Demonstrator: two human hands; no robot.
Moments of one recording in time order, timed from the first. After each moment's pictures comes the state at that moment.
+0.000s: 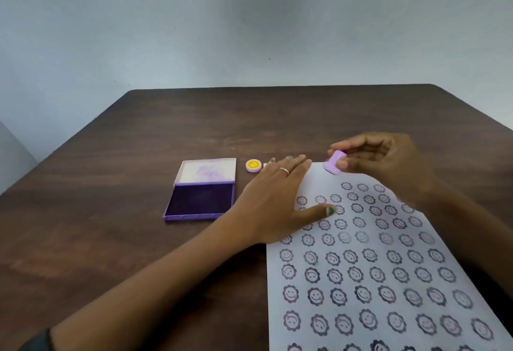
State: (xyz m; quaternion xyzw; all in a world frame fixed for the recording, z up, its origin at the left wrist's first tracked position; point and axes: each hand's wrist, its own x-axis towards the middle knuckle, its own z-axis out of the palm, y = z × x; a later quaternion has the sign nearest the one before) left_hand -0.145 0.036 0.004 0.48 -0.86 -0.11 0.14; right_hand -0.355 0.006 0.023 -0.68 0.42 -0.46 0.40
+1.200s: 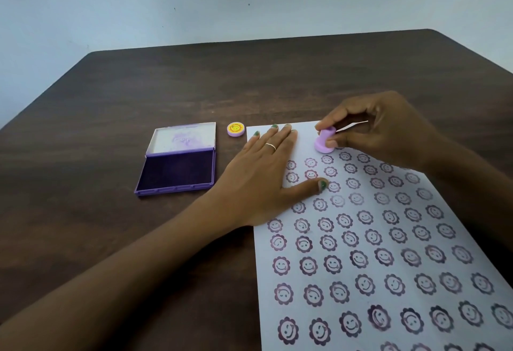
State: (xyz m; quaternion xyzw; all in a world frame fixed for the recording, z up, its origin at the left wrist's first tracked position) left_hand -0.147 0.040 -0.010 0.49 -0.86 -0.14 0.07; right_hand -0.351 0.014 0.029 -0.82 0.45 -0.29 0.20
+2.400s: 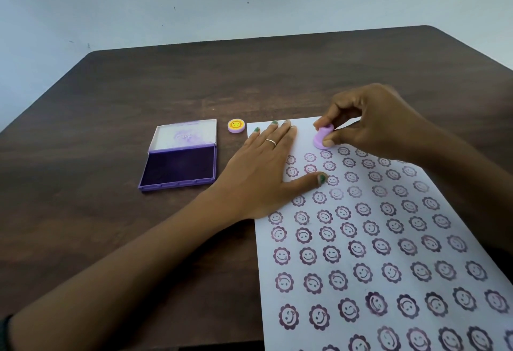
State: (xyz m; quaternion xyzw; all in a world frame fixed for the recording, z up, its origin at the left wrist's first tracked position) left_hand -0.147 0.040 -0.009 0.49 -0.86 -0.14 0.08; right_hand -0.340 0.017 0.037 -0.81 0.50 -0.25 0.19
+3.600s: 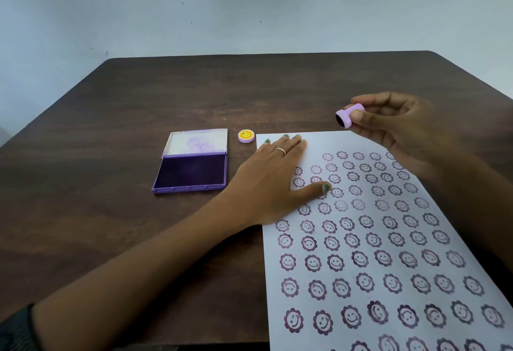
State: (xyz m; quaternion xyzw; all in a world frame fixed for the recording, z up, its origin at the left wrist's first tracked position) left_hand -0.148 0.041 -0.007 0.49 -0.86 -0.12 0.10; right_hand -0.364 0.007 0.021 -0.50 0.41 -0.55 0.52
